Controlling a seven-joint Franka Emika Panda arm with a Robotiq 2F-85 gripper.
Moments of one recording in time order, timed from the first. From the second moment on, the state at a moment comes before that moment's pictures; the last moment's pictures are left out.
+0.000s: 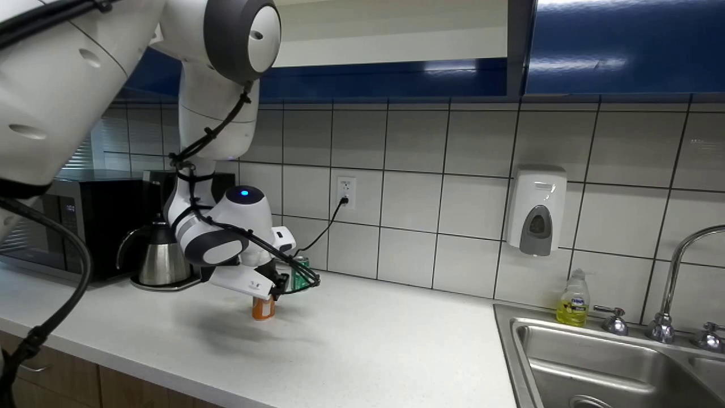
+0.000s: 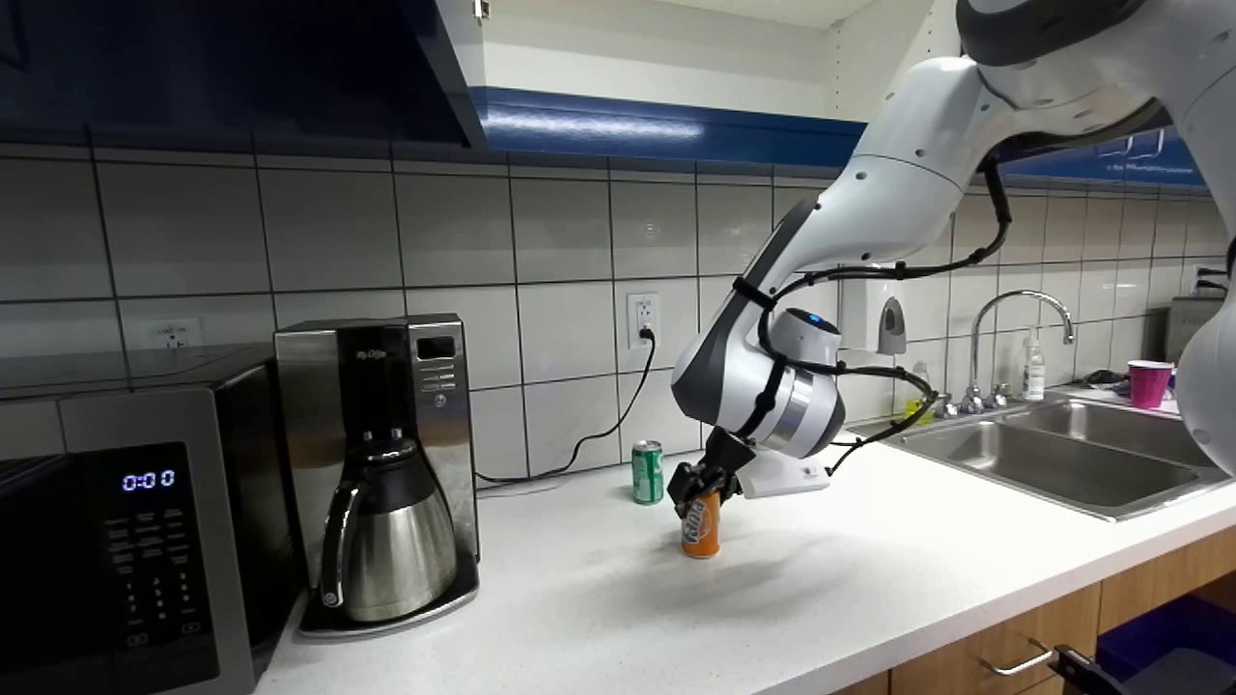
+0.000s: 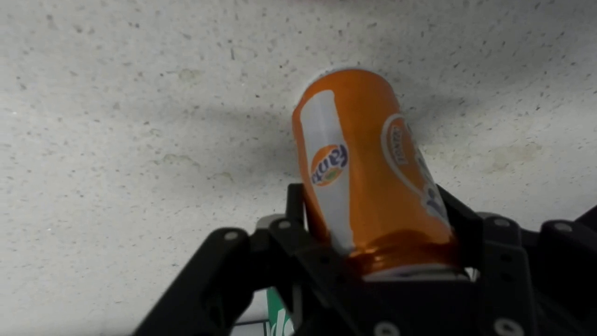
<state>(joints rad) -0.46 0.52 0.70 -2.43 0.61 3.46 -0.72</state>
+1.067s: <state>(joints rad) -0.60 0.39 0.75 -2.54 0.67 3.41 -0.67</state>
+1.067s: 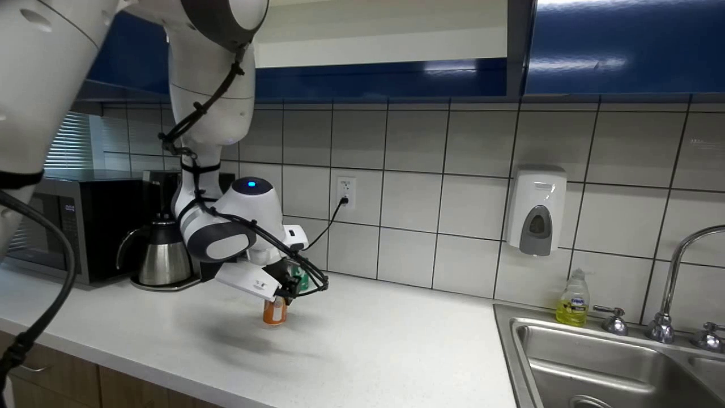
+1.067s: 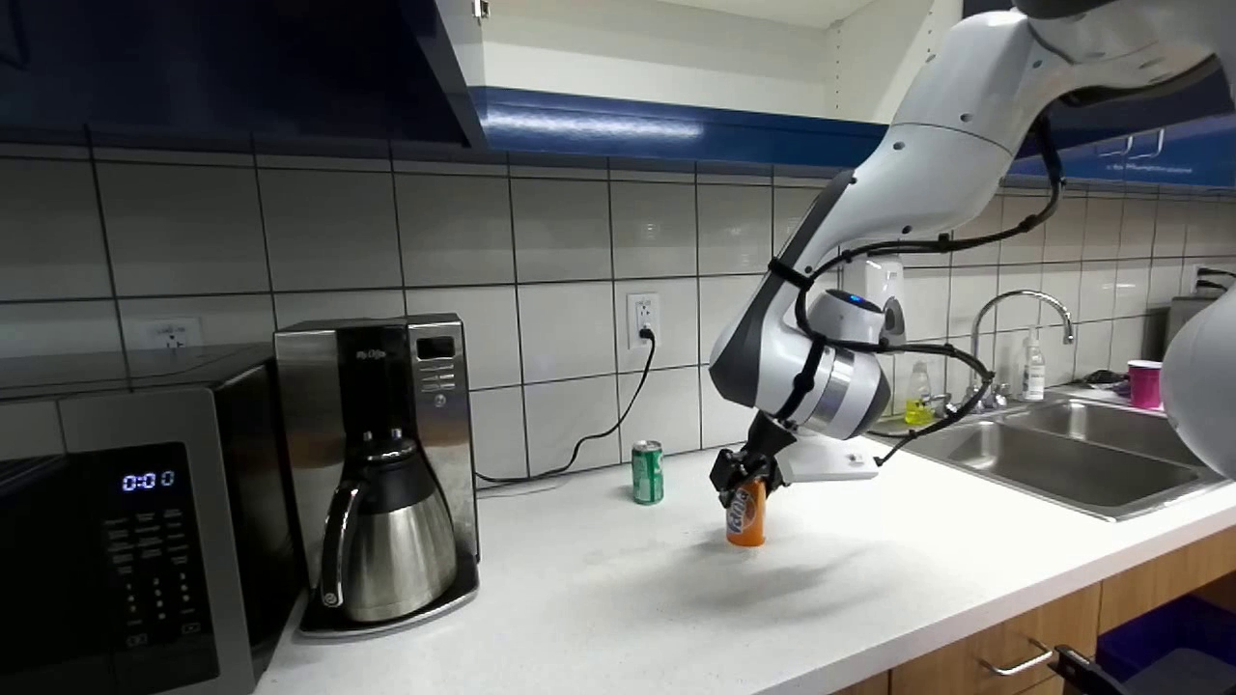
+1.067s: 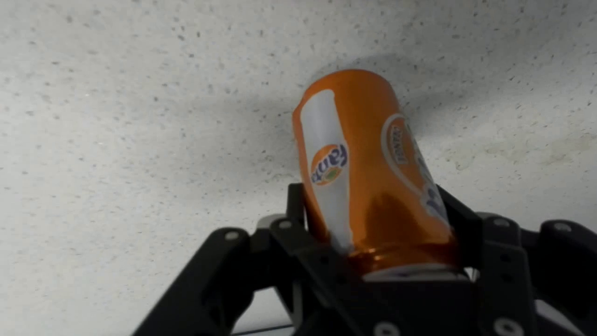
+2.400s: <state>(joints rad) -0.71 -0.28 0.79 -2.61 0.87 2.82 -0.64</state>
